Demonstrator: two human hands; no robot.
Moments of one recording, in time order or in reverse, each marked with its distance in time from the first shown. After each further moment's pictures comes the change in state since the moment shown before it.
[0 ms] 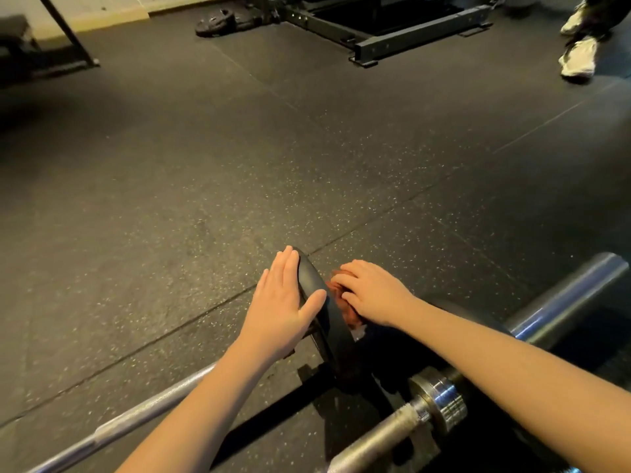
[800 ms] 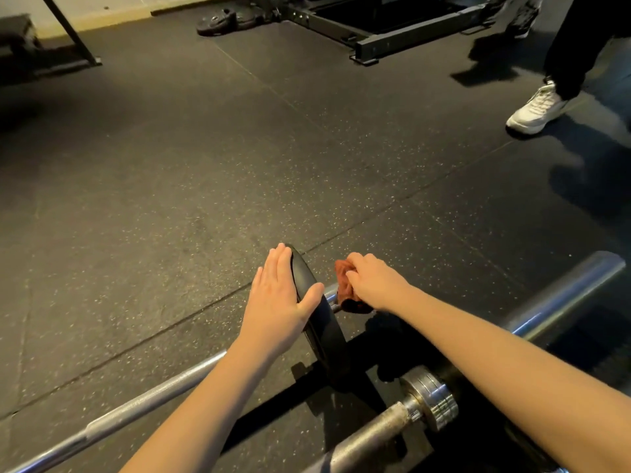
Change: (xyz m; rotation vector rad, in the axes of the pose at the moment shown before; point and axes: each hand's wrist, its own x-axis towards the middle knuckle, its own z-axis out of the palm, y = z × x) left_hand -0.002 0.016 0.003 -0.054 0.065 -0.100; right_hand 0.007 0.008 -0.008 0.152 -0.048 0.268
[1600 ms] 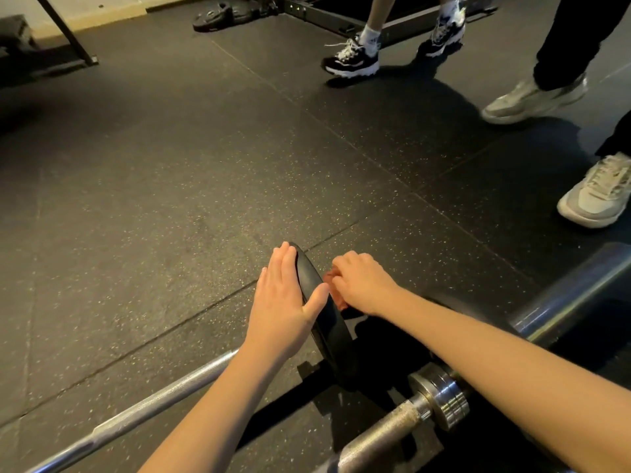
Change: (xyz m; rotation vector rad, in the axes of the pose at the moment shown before) left_hand -0.001 -0.004 0.008 -0.009 0.057 0.052; right_hand 0.006 -0.024 0.012 -0.135 0.072 -0.082
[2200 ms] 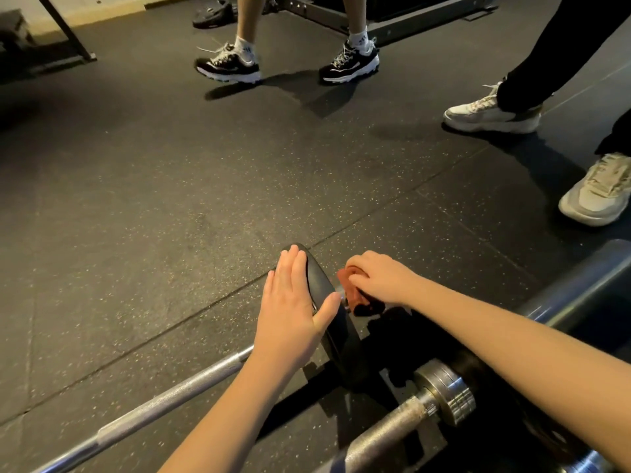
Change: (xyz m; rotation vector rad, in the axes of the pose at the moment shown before) left_hand -0.015 0.000 0.002 0.035 -0.001 0.043; right_hand -0.004 0.029 -0.007 0.213 -0.145 0.000
